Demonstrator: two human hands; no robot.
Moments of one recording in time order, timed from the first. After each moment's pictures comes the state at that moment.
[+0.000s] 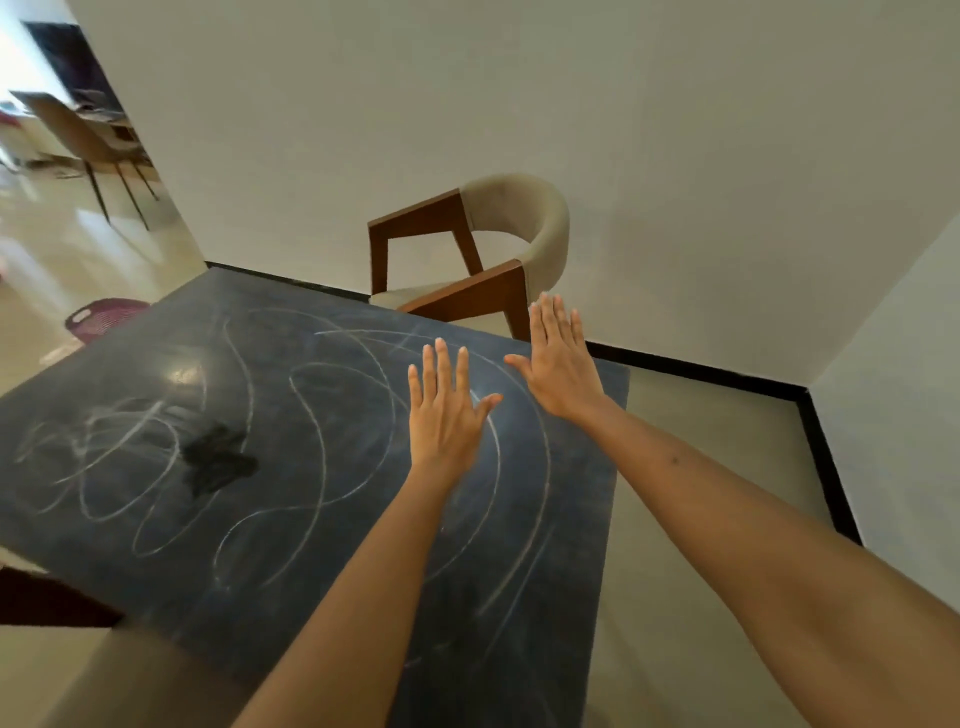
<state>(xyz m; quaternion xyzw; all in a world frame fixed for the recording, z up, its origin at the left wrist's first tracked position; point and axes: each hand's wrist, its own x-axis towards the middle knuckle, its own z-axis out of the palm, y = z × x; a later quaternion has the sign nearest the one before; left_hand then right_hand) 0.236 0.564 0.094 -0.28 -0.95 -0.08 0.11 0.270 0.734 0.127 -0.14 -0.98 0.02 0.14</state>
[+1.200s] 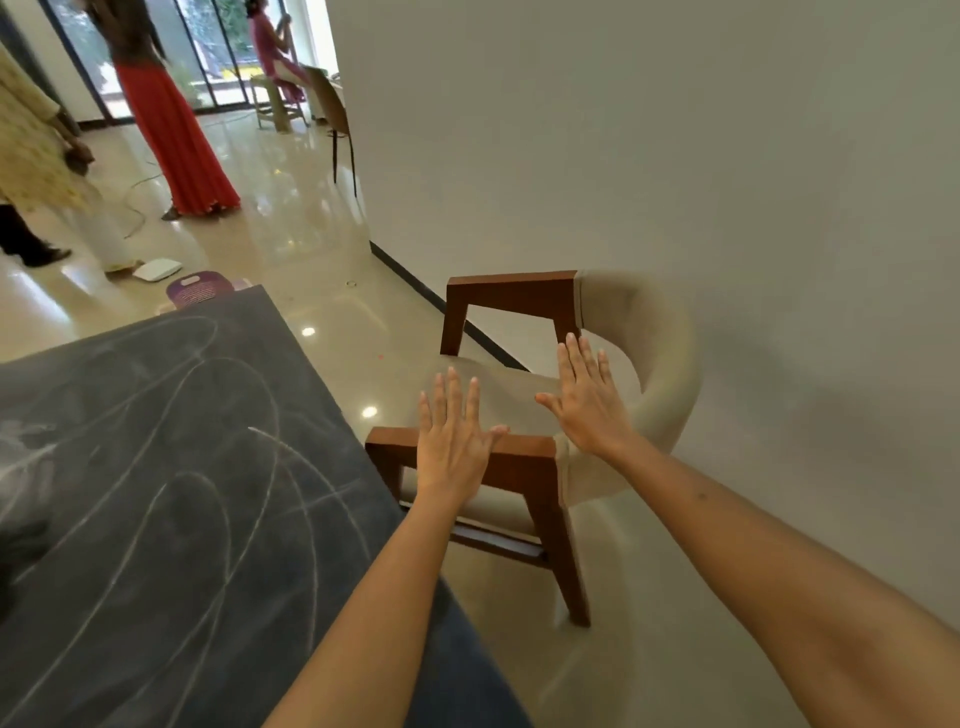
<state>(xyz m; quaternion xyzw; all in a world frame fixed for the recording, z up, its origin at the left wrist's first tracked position) -0.127 0.873 0.062 -0.03 -1.00 -0.03 0.07 -0.185 1.065 0.084 0.13 -0.99 0.02 0.07</state>
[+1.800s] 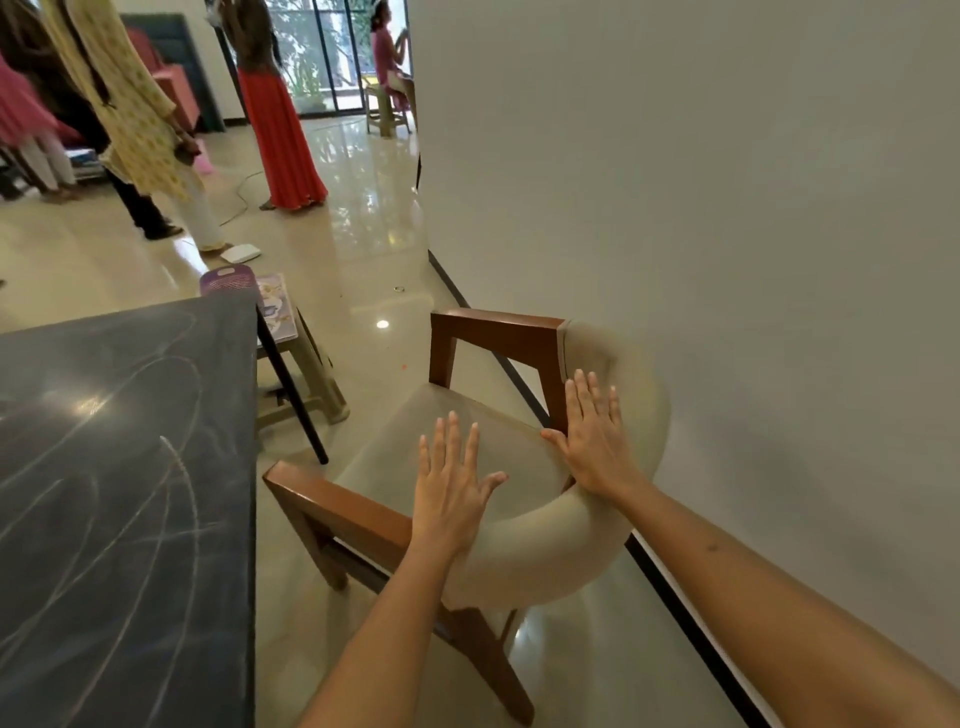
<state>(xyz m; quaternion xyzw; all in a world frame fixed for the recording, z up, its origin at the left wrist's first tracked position) -0.240 1.046 0.021 0.09 -0.99 -0.03 0.05 -0.352 1.227 0.046 0.22 -0.97 0.04 0.05</state>
